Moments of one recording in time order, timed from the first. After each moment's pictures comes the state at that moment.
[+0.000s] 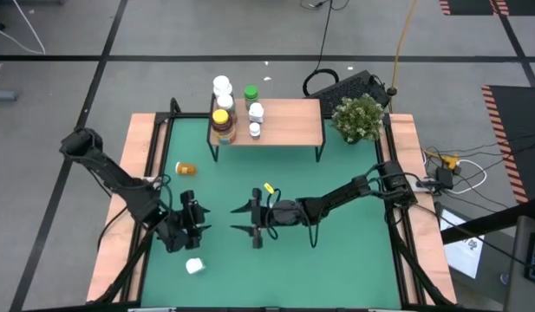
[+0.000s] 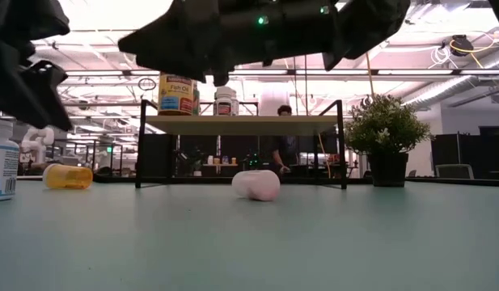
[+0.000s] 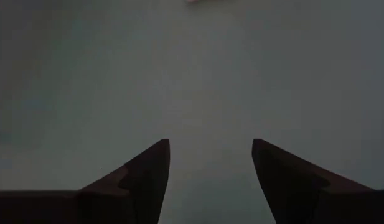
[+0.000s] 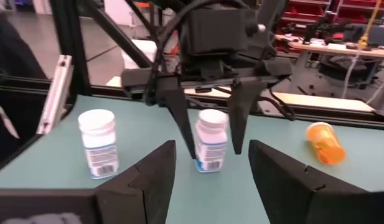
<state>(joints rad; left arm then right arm) -0.74 1.17 0.59 -0.53 -0.58 -0.73 0.24 2.08 1.19 0.76 0.21 -0.04</state>
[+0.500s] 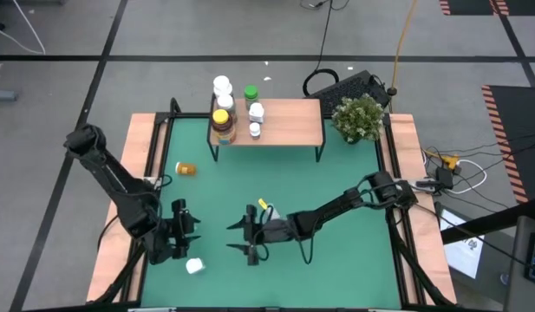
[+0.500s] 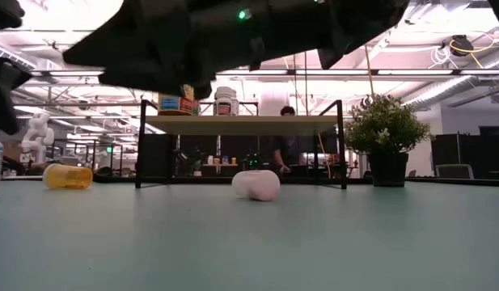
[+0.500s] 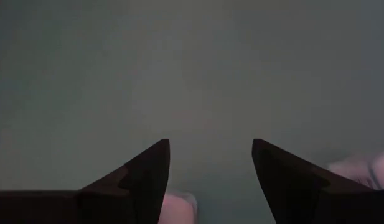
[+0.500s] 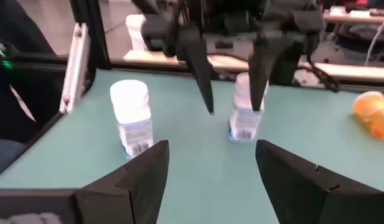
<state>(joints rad) -0.94 1.17 0.59 -0.62 -0.57 -0.91 0.32 2.20 1.34 0.62 0.26 0.04</state>
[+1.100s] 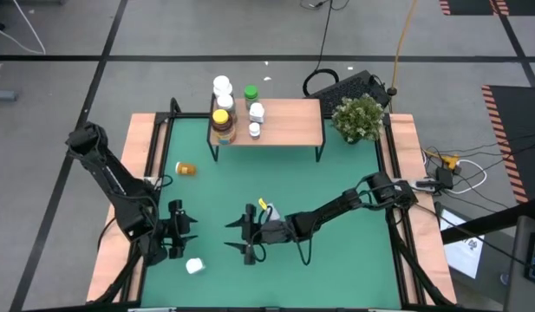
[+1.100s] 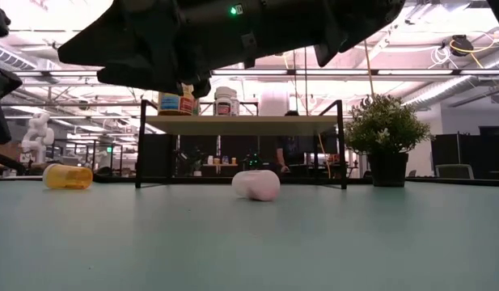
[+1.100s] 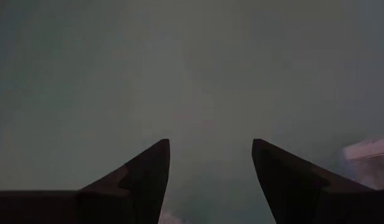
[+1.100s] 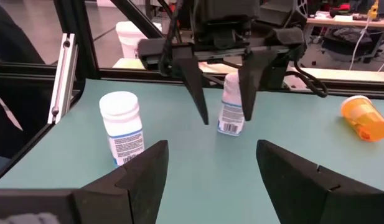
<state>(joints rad) -1.01 1.17 0.53 -0.63 -0.62 -0.99 0.33 2.21 1.37 0.62 0.31 0.05</state>
